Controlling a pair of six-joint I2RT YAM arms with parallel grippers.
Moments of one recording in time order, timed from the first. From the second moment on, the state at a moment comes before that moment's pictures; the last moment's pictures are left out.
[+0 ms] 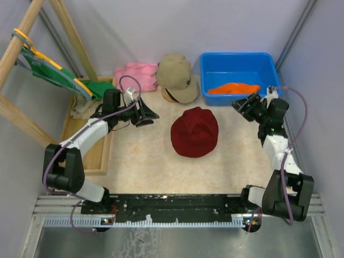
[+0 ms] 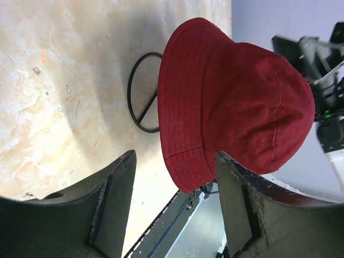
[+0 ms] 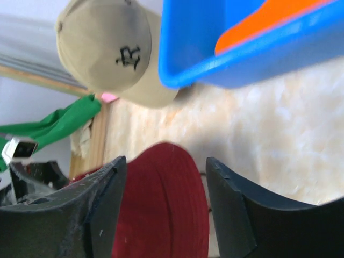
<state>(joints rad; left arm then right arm) -0.24 1.50 1.00 -0.10 0.76 -0.74 -0.21 1.17 0.66 0.21 -0.63 0.74</state>
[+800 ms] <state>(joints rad) -0.24 1.59 1.08 -0.11 0.74 -0.71 -0.06 2.35 2.47 -1.03 0.06 0.30</state>
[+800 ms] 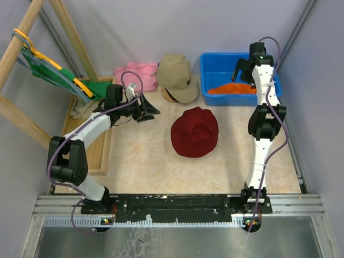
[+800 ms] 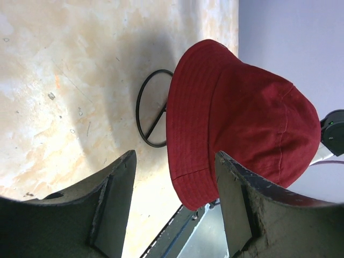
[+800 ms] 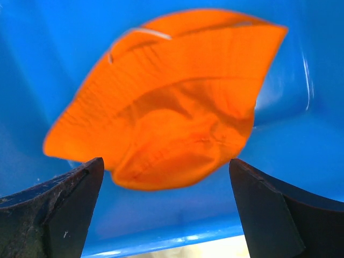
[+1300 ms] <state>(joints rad) -0.24 1.65 1.11 -0.12 0.72 -0.71 -0.05 2.45 2.43 -1.09 0.05 0.25</state>
